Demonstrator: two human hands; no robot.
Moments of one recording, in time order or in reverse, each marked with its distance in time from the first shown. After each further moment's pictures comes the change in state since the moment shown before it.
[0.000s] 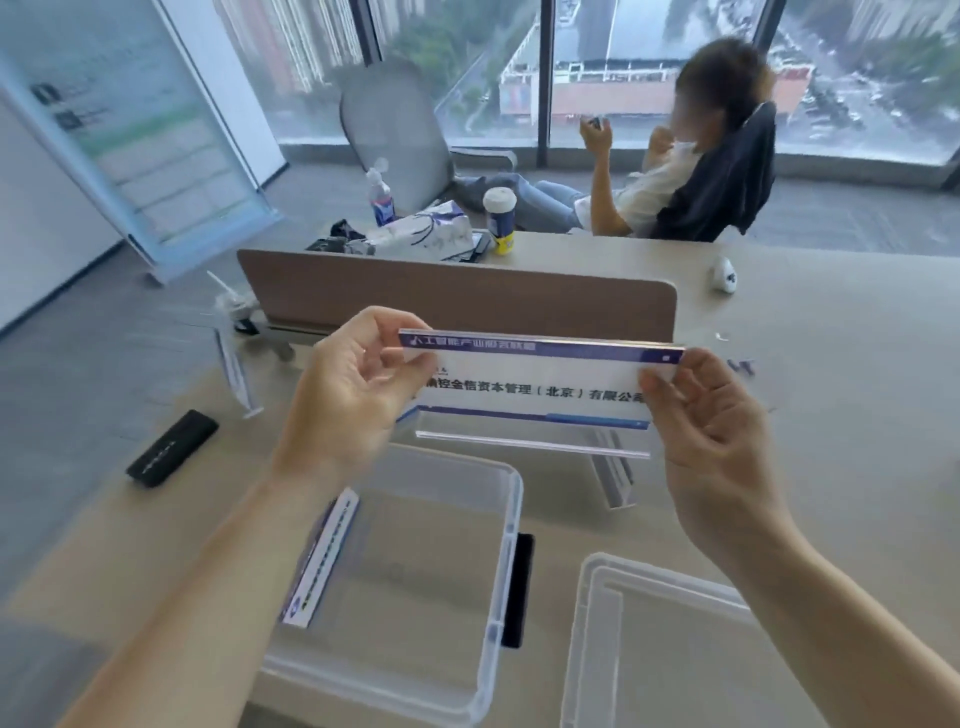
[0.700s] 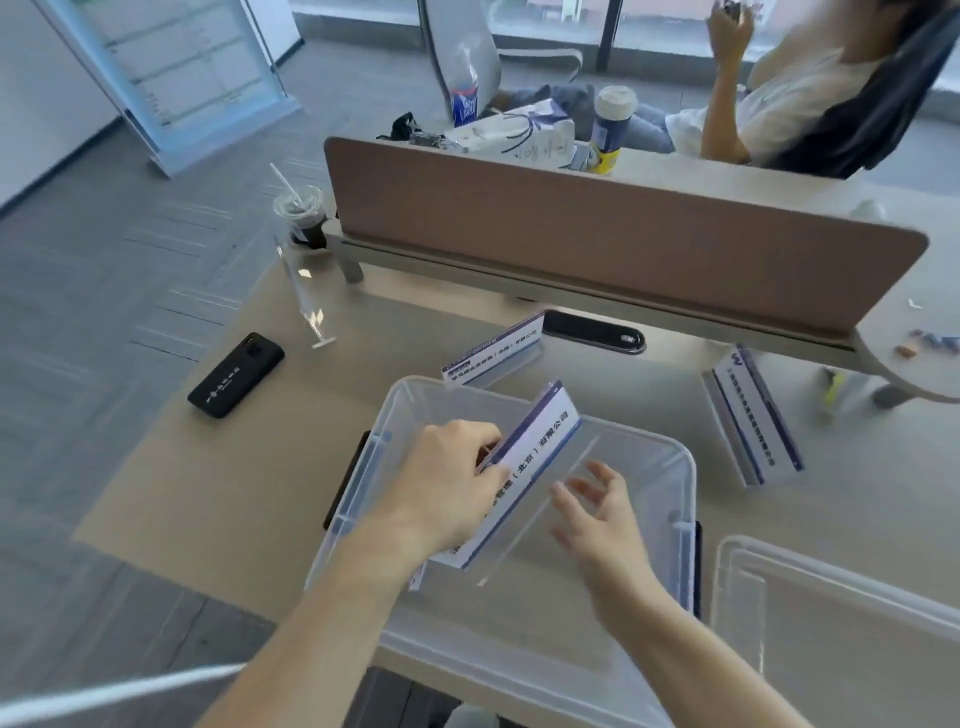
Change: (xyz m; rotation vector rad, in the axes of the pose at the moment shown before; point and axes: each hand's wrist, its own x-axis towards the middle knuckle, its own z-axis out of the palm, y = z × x) left_hand -0.012 -0.168 -0.119 0.566 -0.400 -0.340; right_hand -0.075 0.171 0.230 -0.176 0.014 0.808
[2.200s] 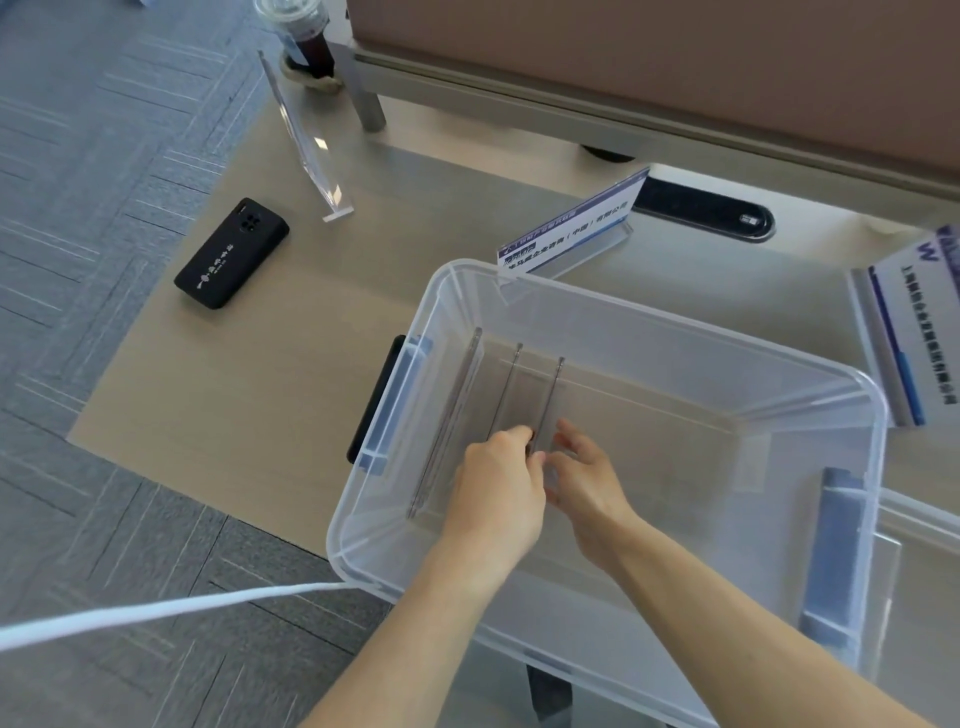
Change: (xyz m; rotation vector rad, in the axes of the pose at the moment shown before) left_hand 0.019 -0.113 0.115 -0.044 -0.002 -0.333; right_hand 0.090 0.118 0.085 -0.107 -0.130 0.311
